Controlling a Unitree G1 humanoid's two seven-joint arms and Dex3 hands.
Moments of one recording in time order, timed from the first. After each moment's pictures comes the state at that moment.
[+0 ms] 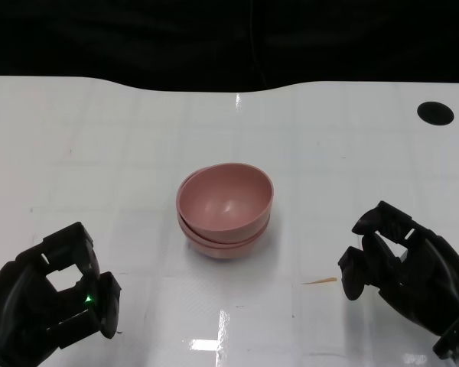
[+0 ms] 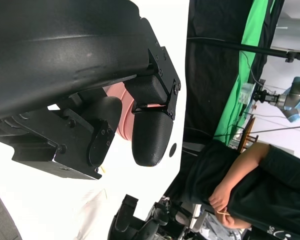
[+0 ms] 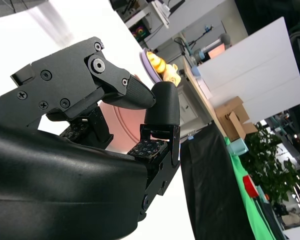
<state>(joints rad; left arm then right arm) 0.20 0.14 0.20 -0.30 -0.58 0.34 -0.36 -0.07 -0.06 -0.08 0.21 0.59 0.15 0.55</state>
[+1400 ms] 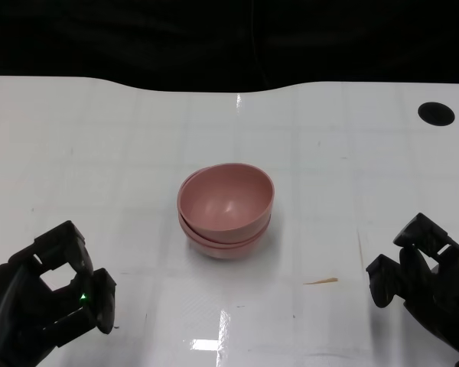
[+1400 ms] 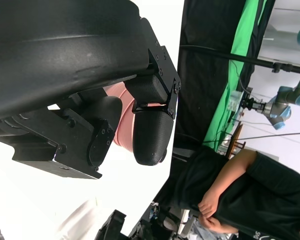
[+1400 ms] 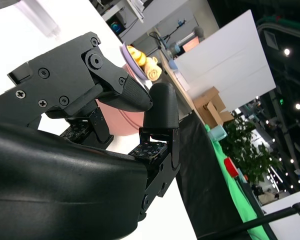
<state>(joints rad) 0.20 0.11 0.22 -0.25 -0.58 0.28 -0.36 -0.05 -0.01 -0.23 0.31 0.60 0.09 0.67</state>
